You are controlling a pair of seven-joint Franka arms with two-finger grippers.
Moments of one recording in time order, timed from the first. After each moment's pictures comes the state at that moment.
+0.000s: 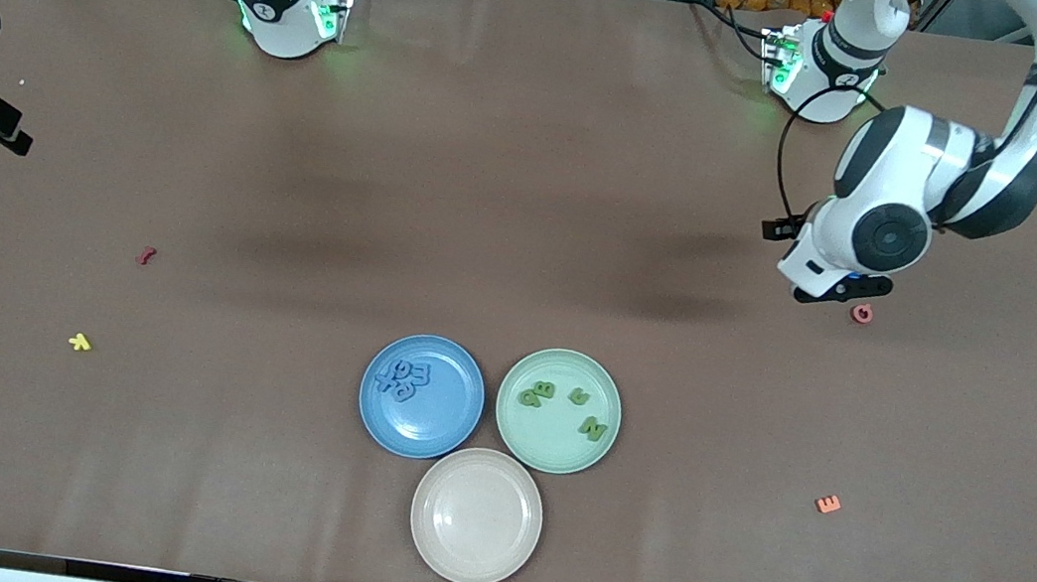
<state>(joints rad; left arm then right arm) -0.05 0.10 -0.26 -2.13 0.05 1.71 -0.54 0.13 0.06 -0.22 -1.47 0.05 1.51 0.00</state>
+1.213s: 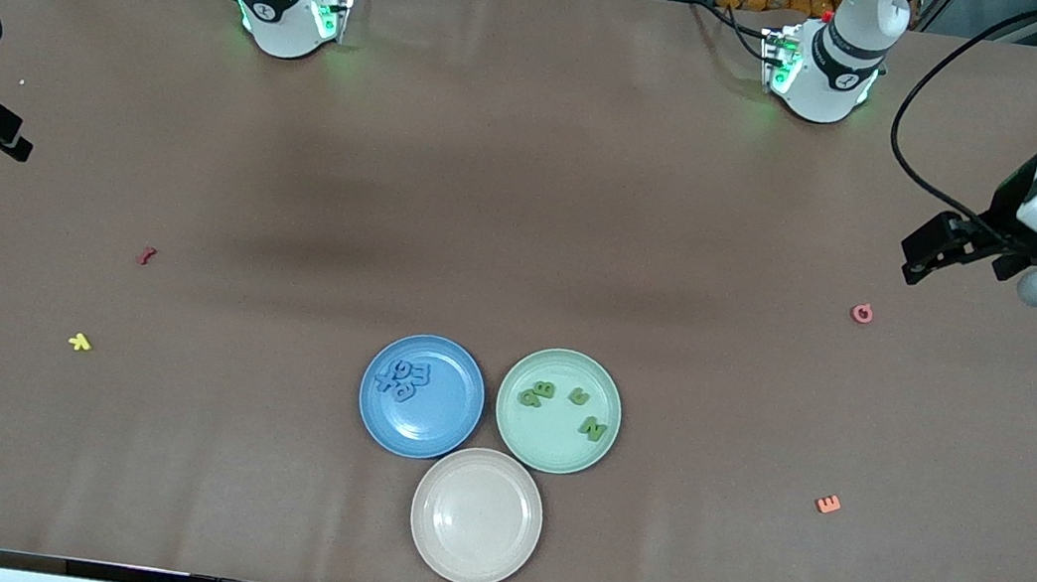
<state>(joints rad) 0.04 0.03 -0.26 -1.52 0.06 1.65 -0.37 0.13 0.07 -0.22 -1.47 0.05 1.53 0.00</state>
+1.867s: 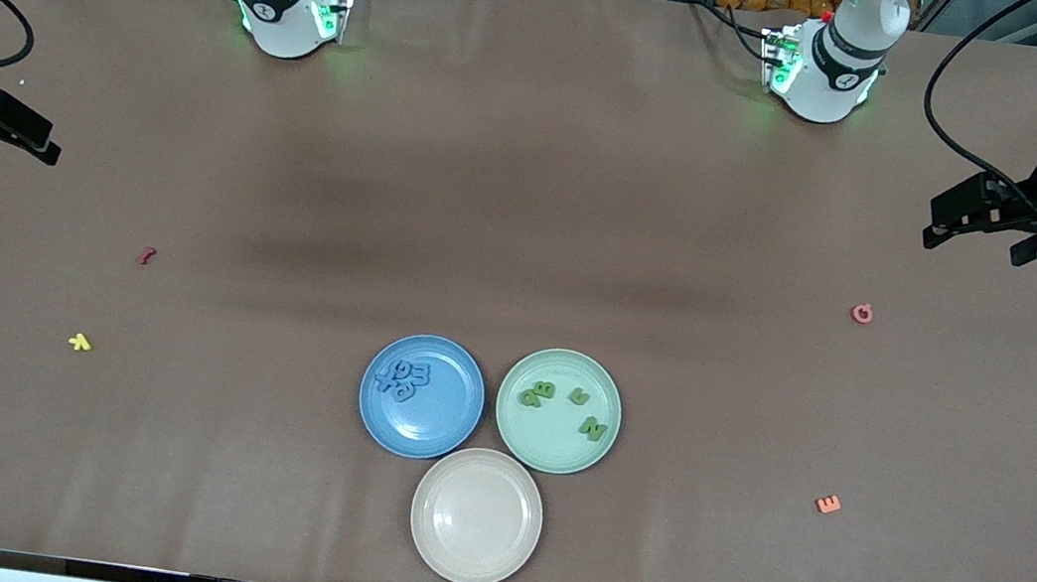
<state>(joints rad) 0.12 -0.01 -0.24 -1.56 -0.07 1.59 -0.08 0.16 0.07 -0.22 -1.49 0.05 1.52 0.00</state>
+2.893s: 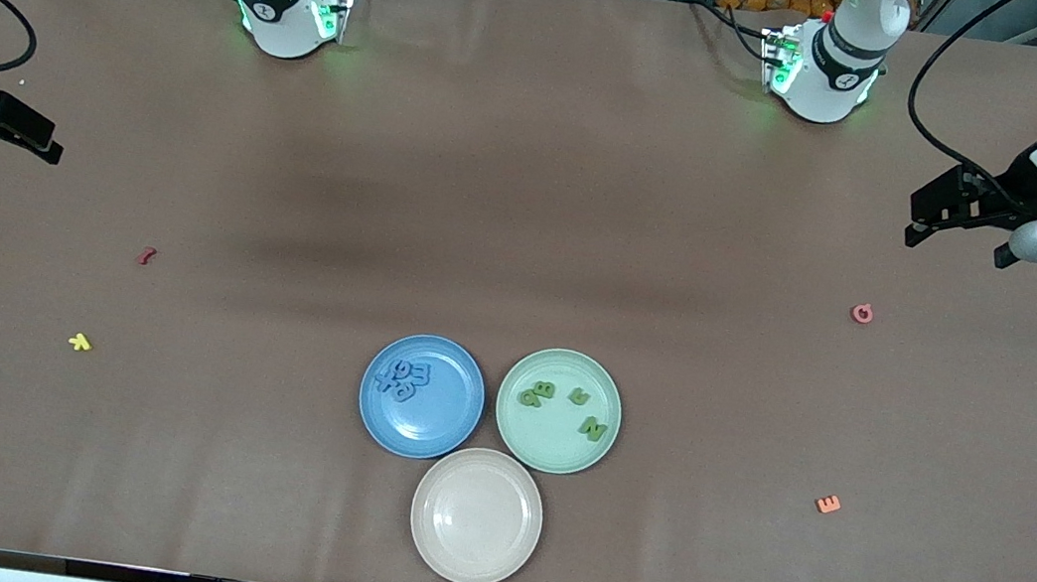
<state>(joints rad) 0.11 -0.02 -0.29 -1.57 -0.05 1.63 -0.08 0.16 0.08 -0.22 -1.49 0.05 1.51 0.00</state>
